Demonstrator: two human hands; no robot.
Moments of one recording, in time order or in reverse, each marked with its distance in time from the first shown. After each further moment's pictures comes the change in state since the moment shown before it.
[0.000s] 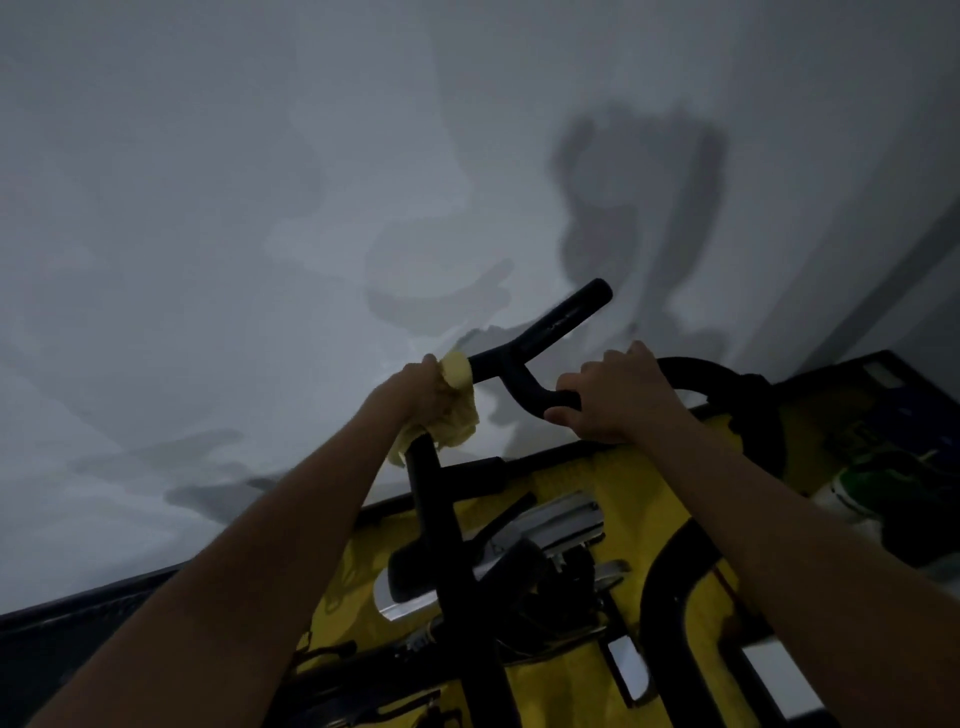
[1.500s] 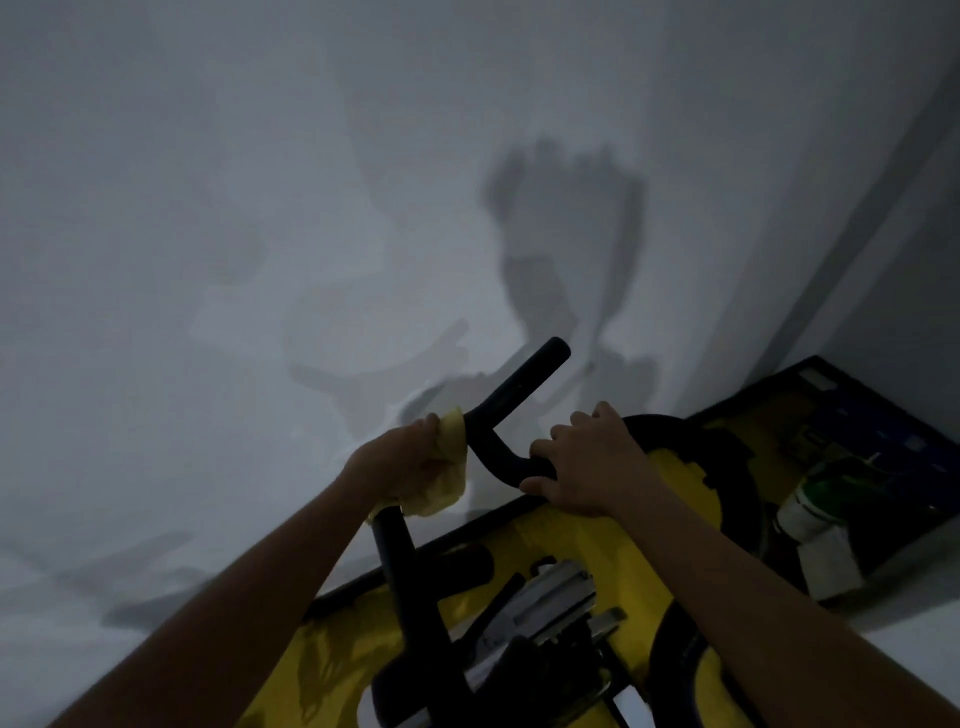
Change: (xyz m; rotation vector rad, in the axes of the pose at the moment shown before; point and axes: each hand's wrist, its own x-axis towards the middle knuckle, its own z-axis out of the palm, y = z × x) left_hand 0.009 0.022 -0.017 -0.263 -0.120 0.165; right_hand -0.006 -0.002 0.000 0.049 0.030 0.033
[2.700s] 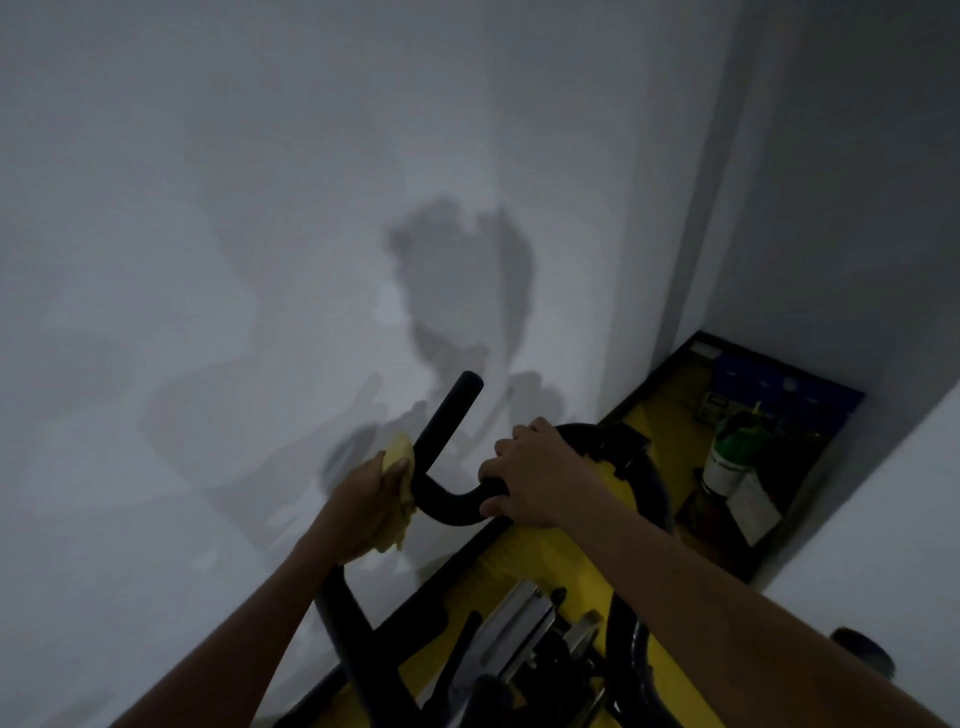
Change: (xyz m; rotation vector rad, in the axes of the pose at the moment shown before) left_hand 0.010 0.026 0.017 -0.558 -0.107 0.222; right_hand -0.029 0.013 -0.001 0.115 0.084 0.094
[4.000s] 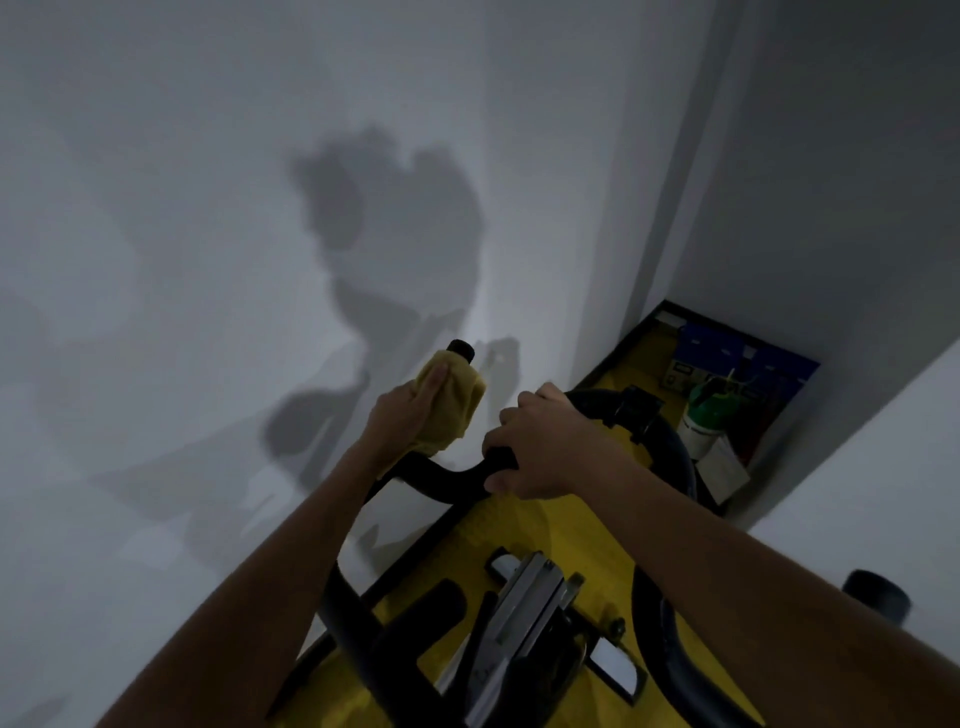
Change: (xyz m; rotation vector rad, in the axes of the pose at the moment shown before) left_hand 0.093 0.029 0.031 0.524 0.089 0.084; right_hand 0.014 -0.002 -0.003 0.080 -0.043 0.056
